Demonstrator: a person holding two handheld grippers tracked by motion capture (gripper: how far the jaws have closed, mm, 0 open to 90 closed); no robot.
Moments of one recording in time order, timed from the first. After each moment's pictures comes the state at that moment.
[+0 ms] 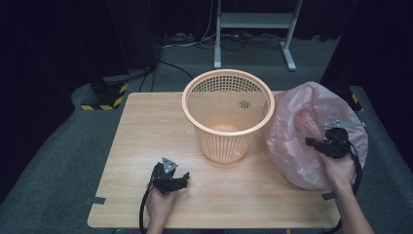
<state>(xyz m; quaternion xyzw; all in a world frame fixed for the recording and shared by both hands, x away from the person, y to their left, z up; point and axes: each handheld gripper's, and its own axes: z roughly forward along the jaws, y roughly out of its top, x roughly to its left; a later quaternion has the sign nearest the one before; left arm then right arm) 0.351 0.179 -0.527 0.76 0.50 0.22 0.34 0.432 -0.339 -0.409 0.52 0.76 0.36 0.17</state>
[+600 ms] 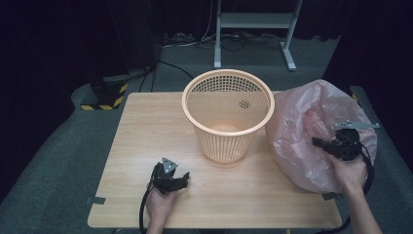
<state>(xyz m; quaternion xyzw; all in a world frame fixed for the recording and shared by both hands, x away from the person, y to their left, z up) 0.351 0.179 -0.527 0.76 0.50 0.22 0.34 0.415 -0.351 -0.387 0.51 0.76 0.37 0.17</state>
